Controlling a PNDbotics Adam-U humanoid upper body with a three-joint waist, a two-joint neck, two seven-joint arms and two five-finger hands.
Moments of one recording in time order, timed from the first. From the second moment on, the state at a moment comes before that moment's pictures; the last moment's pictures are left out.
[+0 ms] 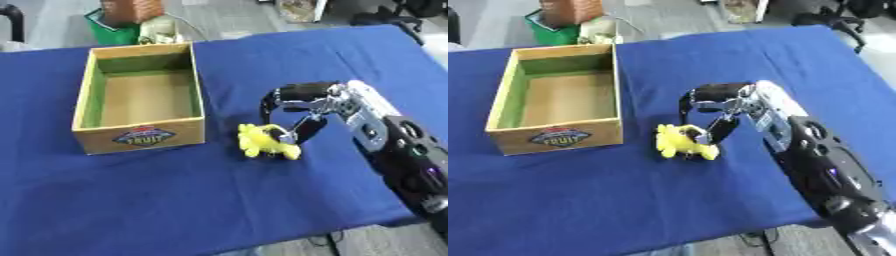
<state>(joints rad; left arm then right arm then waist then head) -0.12 0.26 0.17 -1.73 0.19 -0.09 0.17 -0.69 -0.44 0.30 -1.26 0.77 -0.46 0.69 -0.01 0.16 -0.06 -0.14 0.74</state>
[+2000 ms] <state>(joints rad) -0.11 0.26 0.17 -1.73 0.19 -0.09 0.17 -0.82 -0.44 0.21 -1.25 0.99 -0.56 0.55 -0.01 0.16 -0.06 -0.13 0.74</state>
